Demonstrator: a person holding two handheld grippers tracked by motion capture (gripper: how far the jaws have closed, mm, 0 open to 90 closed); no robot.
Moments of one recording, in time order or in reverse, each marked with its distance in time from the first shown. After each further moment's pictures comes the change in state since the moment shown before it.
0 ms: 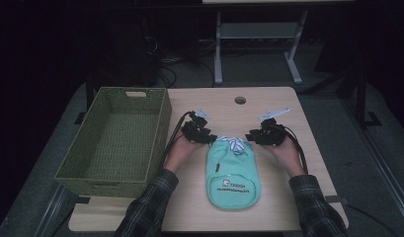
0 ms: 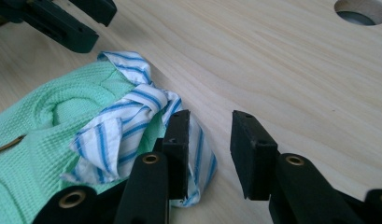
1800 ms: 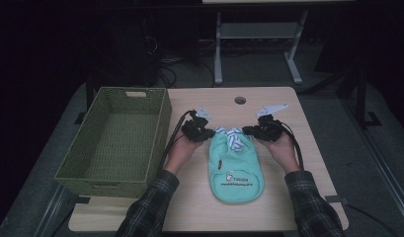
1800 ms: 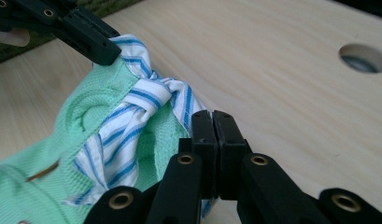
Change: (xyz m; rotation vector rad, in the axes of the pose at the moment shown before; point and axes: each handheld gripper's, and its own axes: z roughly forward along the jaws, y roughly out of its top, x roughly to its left) left arm -0.014 0.009 -0.019 -0.042 0.034 0.064; right arm 0.007 0.018 -0.005 -0.071 0.026 -0.066
